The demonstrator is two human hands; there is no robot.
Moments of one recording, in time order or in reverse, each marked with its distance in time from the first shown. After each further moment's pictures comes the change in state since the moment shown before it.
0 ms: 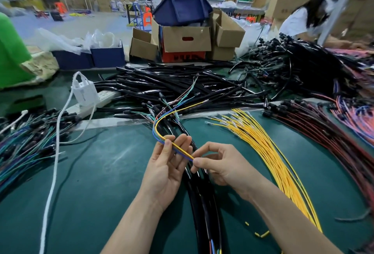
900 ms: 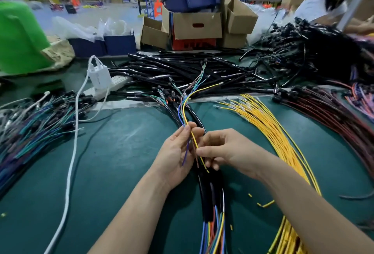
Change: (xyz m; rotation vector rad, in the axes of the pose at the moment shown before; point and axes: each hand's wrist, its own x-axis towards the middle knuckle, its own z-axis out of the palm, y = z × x) left_hand -0.014 -0.005 0.001 0.140 -0.152 -0.082; right_hand -0.008 0.003 0.002 -0.066 -0.189 -0.012
